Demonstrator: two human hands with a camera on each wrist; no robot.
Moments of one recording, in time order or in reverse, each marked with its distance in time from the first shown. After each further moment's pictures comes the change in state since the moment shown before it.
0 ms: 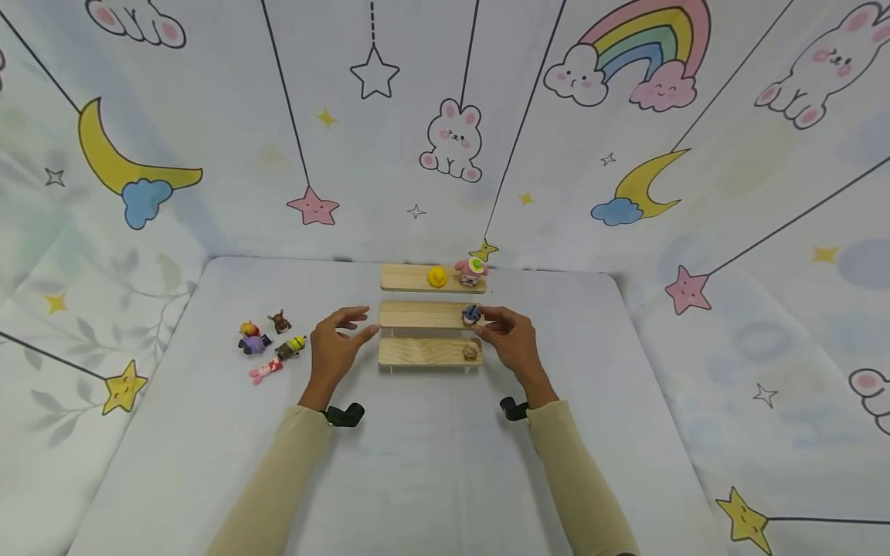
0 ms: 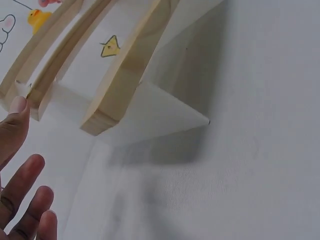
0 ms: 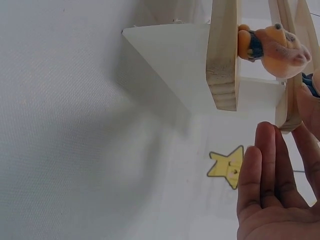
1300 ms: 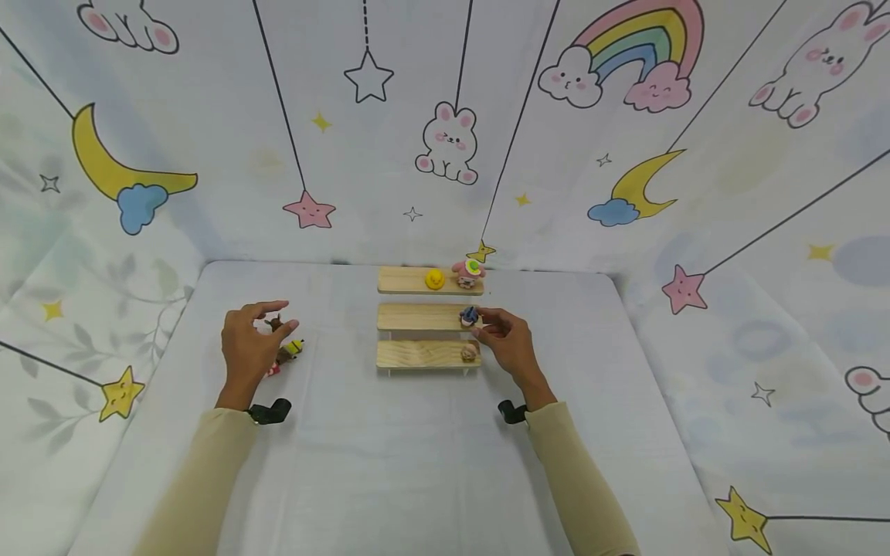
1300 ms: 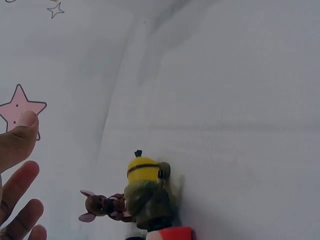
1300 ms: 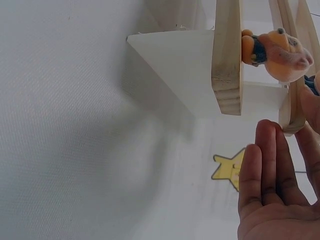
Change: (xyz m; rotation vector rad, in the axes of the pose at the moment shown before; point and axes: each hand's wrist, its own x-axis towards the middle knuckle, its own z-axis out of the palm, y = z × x) left_hand 0.020 -0.029 -0.110 0.294 0.167 -0.015; right_hand -0.001 0.005 -0.001 0.029 -0.038 -0.006
